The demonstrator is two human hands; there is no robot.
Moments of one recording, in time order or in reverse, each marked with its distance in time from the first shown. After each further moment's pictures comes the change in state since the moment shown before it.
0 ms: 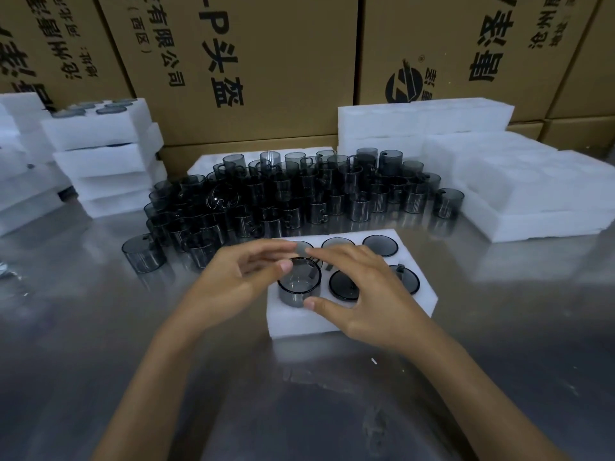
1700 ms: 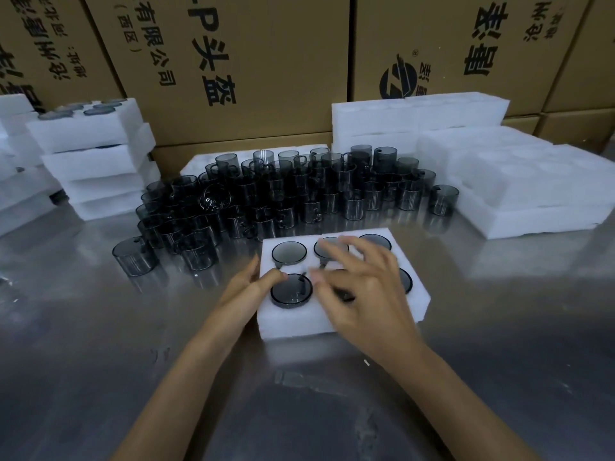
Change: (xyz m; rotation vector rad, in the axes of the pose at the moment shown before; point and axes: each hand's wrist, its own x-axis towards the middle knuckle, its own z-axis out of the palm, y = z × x) left_hand 0.010 -0.039 0.037 -0.359 0.054 -0.327; right_hand -0.003 -0.007 0.011 -0.204 0.342 -0.016
